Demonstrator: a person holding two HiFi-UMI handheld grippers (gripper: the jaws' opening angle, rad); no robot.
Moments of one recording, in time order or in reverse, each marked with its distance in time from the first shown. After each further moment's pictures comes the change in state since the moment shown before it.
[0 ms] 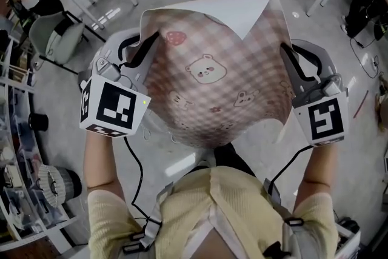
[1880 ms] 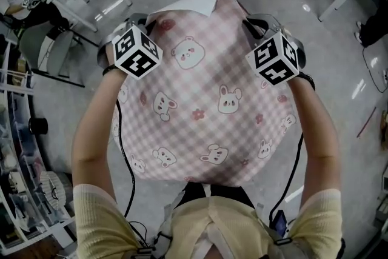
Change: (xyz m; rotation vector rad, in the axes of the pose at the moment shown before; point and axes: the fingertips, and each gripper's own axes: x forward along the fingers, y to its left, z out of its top) left arm 0.395 0.087 -0.160 0.019 0.480 -0.094; right arm 0.373 -0.134 -0.206 0.016 0.165 0.201
